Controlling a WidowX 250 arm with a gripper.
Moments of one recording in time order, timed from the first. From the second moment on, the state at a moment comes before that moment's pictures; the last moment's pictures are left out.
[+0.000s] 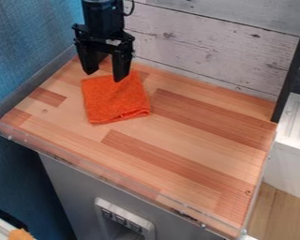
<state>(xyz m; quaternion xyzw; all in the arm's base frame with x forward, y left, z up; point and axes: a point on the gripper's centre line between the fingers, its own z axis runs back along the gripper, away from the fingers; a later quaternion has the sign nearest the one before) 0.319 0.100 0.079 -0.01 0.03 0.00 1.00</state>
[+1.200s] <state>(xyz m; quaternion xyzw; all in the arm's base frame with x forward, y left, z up) 0.344 0.099 0.068 0.00 -0.01 0.37 0.93</state>
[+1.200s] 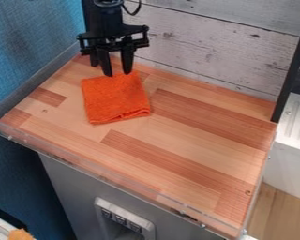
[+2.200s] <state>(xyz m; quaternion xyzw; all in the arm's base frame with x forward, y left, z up) 0.355 0.091 0.022 0.01 0.02 0.46 0.89</state>
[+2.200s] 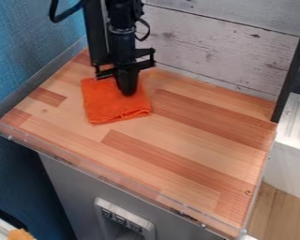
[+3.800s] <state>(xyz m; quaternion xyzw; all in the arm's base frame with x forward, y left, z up) 0.349 0.149 0.017 -0.03 -0.02 0.09 0.99</state>
